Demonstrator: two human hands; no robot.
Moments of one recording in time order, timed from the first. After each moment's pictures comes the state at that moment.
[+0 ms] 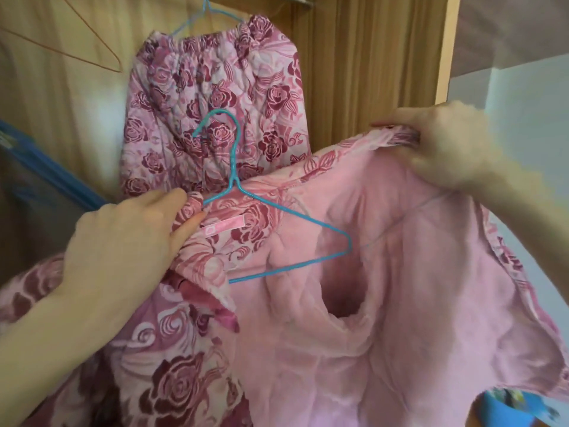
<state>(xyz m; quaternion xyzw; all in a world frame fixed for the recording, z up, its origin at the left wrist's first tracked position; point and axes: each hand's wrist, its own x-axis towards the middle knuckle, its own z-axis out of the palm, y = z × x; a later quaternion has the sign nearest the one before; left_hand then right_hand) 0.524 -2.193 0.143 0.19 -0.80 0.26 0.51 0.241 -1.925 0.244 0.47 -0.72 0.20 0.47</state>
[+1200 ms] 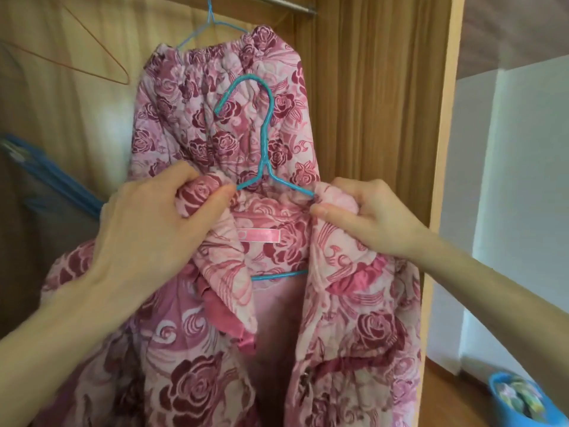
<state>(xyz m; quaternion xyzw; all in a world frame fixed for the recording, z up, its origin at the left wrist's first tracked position) 0.510 -2.167 0.173 0.17 -0.78 0.07 0.60 0.255 -1.994 0.173 0.66 -0.60 0.40 0.23</state>
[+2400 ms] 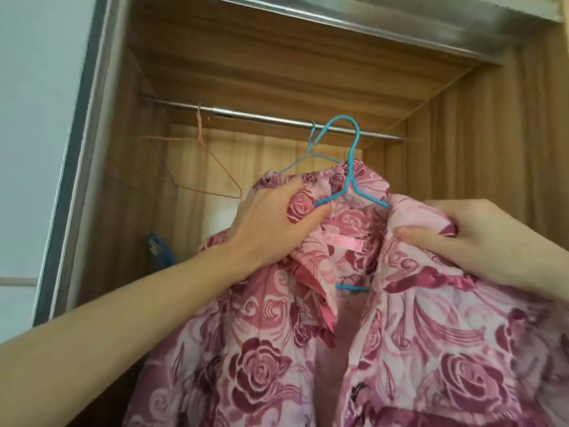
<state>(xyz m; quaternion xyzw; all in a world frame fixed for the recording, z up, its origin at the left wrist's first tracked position) 0.452 -2.217 0.325 0.11 -0.77 0.10 0.62 0.221 -2.015 0.327 0.65 -0.59 0.37 0.29</state>
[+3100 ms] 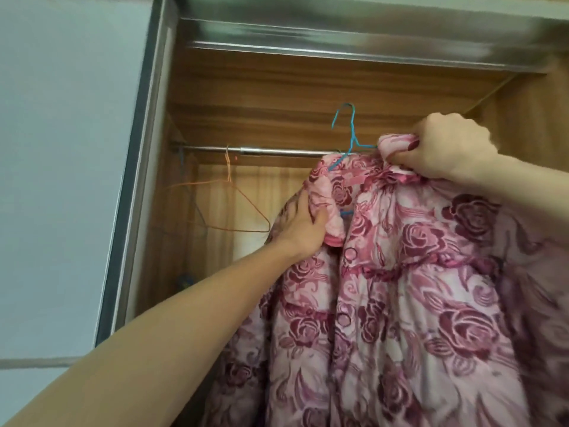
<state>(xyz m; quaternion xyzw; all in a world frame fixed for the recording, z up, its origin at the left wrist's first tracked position) 0.426 -2.302 0.392 0.29 -0.82 -0.06 0.49 0.259 -2.119 0.485 0.41 -0.67 0.37 0.49</state>
